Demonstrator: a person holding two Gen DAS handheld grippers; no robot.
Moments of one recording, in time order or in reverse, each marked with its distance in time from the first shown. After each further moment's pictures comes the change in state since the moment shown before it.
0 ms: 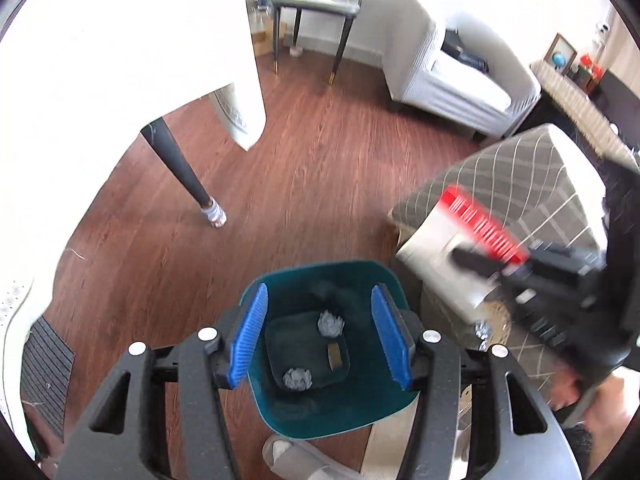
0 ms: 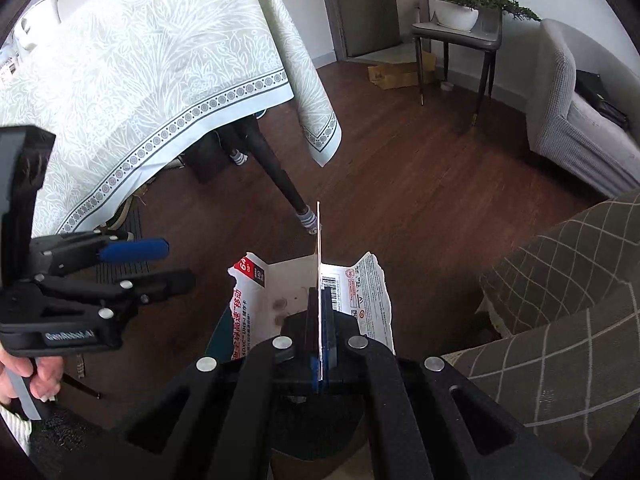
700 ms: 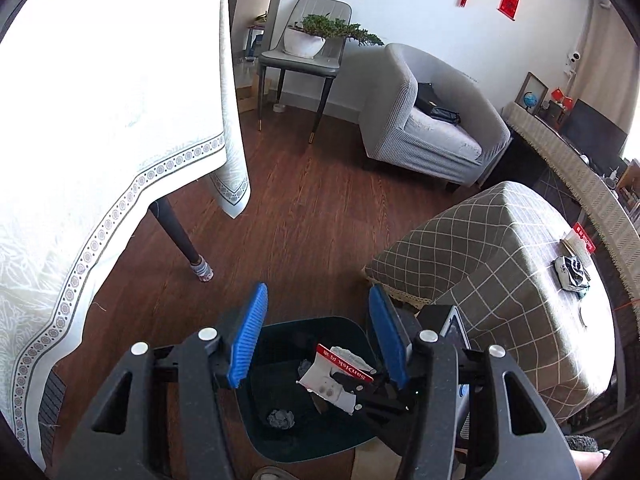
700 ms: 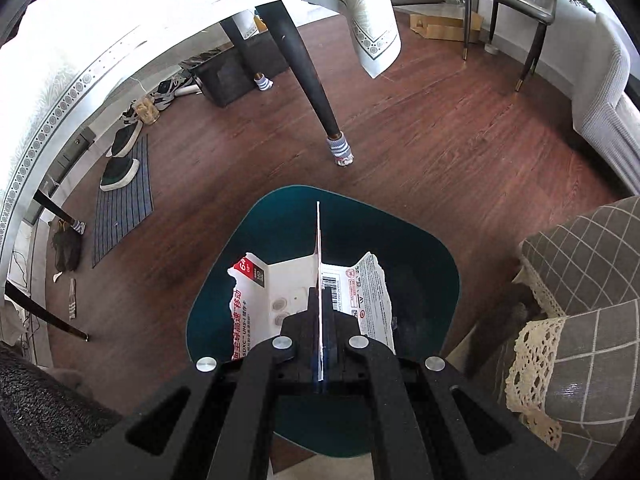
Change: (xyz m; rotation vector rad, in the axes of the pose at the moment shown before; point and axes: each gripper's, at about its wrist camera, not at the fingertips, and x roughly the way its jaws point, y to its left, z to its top) left arm -0.060 -0.013 0.024 0.015 -0.187 -0.073; right arm 0.080 0.037 -0.043 -0.107 0.204 0.029
